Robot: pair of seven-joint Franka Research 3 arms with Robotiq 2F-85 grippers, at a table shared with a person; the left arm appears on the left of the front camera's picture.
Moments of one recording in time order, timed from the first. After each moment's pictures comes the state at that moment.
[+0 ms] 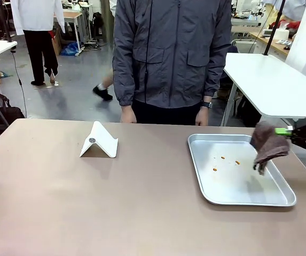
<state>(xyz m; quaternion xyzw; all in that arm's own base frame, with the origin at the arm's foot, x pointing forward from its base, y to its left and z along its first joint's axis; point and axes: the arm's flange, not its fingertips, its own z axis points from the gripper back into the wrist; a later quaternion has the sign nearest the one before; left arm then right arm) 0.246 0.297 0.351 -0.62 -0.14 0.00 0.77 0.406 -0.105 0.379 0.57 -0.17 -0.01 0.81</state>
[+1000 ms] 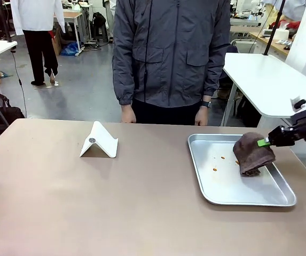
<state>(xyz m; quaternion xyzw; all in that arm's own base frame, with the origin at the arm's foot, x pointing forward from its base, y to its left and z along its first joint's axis) 0.246 0.297 0.352 -0.62 -0.14 0.00 0.77 0.475 -0.090 0.333 0.36 -0.17 0.07 0.91</state>
